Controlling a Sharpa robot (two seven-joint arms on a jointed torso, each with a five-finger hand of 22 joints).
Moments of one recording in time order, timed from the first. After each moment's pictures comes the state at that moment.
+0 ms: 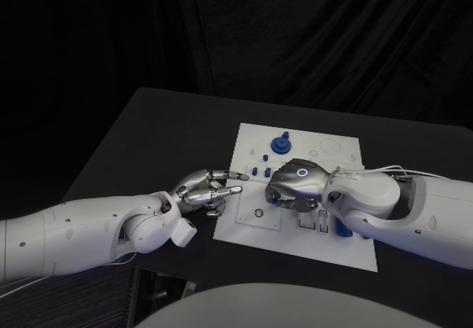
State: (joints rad) left arm 1.01 -0.95 -0.21 1.64 -0.22 -0.03 0.50; left_hand 1.45 0.10 0.24 0.04 0.27 0.50 0.16 0.24 0.12 1.46 0.08 1.54 1.47 1.47 0.03 1.56 1.31 0.10 1.26 0.14 1.26 1.31; right arm 1.24 -0.77 -0.25 1.71 -1.96 -0.19 -0.02; right_hand 1.58 -0.17 0.37 0.21 0.23 1.09 0.10 0.25 0.26 1.14 0.04 0.38 0.18 1.47 -0.02 1.44 1.26 0.06 1.46 0.08 1.37 1.31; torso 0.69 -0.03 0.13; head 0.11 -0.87
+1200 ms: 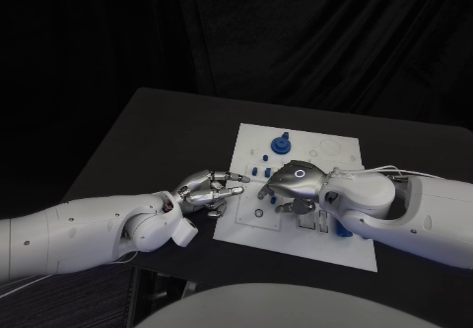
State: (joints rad) left arm 1.01 -0.94 -0.21 1.62 -0.22 -0.02 0.48; left_hand 1.45 0.10 0.24 0.05 0.27 0.51 0.16 0.25 0.12 1.46 0.08 1.54 1.47 1.47 0.03 1.56 1.31 0.10 1.26 0.14 1.26 1.31; right arm 1.24 -0.75 -0.25 1.70 -1.96 -0.15 -0.04; right_hand 1.50 -0.20 0.27 0.24 0.06 0.81 0.04 0.08 0.24 0.94 0.10 0.26 0.19 1.42 0.00 1.38 1.15 0.06 1.39 0.11 1.24 1.31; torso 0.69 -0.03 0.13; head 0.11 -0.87
